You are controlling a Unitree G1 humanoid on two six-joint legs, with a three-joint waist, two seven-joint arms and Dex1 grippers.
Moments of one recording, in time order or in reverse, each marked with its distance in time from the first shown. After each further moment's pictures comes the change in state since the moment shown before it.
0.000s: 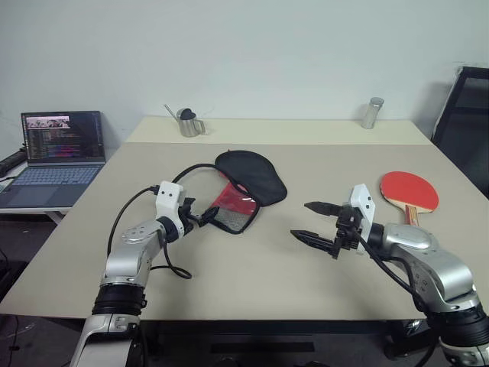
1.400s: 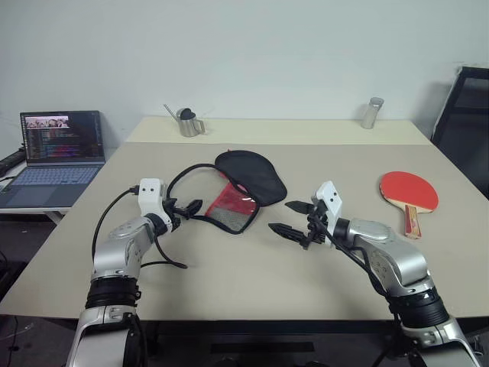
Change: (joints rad) left arm -0.049 0.008 0.100 0.092 -0.043 0.100 0.108; right arm -0.127 0.192 0.060 0.191 -0.084 0.083 -0.119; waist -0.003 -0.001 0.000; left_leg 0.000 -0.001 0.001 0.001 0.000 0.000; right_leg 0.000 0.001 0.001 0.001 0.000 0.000
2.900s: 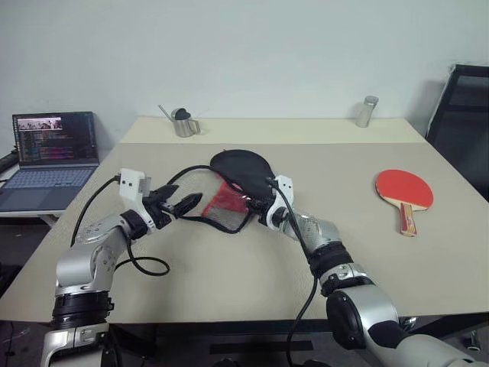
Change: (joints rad) left arm 0.121 0.104 0.037 -0.286 -0.164 0.020 -0.256; right arm -0.453 0.466 -0.324 0.867 0.011 -0.121 -0.489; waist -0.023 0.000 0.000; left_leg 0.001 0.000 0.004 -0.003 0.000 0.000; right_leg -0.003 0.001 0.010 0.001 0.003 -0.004
